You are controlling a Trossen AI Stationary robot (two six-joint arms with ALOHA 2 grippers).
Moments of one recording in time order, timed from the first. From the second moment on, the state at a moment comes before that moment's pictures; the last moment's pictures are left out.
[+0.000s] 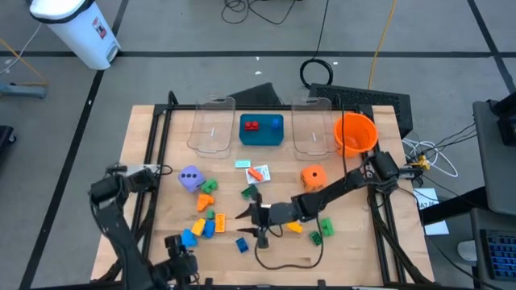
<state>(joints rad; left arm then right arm) -1.11 1.96 1.57 -1.31 -0.45 -1.33 0.36 2.00 1.16 0.58 0.19 0.11</state>
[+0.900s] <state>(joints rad) -1.14 2.03 1.61 -1.46 -0.55 -1.21 0.52 2.00 1.16 0.58 0.37 0.22</state>
